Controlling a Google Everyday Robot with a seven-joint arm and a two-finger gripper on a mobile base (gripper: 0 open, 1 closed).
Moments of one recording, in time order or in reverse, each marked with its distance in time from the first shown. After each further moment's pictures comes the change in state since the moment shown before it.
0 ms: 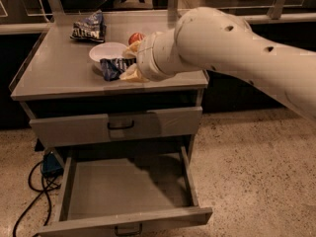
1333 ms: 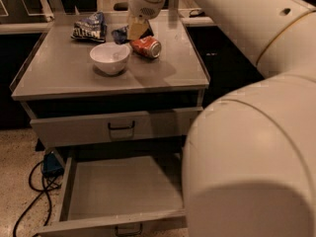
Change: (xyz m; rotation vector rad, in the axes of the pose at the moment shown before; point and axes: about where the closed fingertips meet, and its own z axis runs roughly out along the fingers) arm 0.041 -0.134 0.060 -0.208 0.304 -0.071
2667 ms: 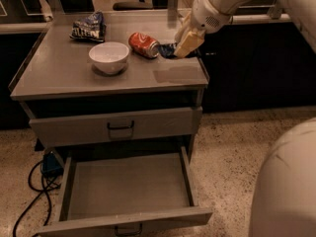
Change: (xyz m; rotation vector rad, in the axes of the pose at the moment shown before) arm 0.119 0.071 -0.066 -0.147 -0.090 0.257
